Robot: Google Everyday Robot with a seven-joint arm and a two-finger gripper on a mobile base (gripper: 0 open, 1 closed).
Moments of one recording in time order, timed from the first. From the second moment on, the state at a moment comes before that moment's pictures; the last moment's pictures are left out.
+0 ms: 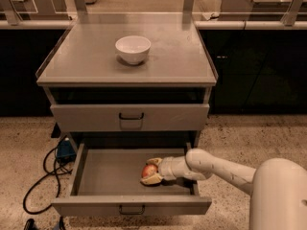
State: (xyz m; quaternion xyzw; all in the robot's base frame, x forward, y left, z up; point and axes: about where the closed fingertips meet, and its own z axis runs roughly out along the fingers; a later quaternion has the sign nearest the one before) arm 0.612 0.008 0.364 -0.52 0.71 0.30 0.37
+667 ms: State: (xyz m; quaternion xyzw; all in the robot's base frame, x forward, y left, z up) arm 0.582 -0.008 0.422 -0.53 0.71 0.25 0.38
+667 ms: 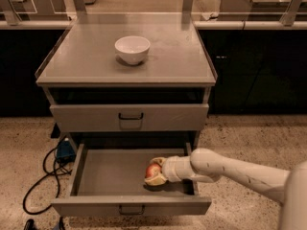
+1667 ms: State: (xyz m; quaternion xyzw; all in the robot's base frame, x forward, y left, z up) arm 0.601 -0.092 0.652 -0.49 0.73 0.10 0.46
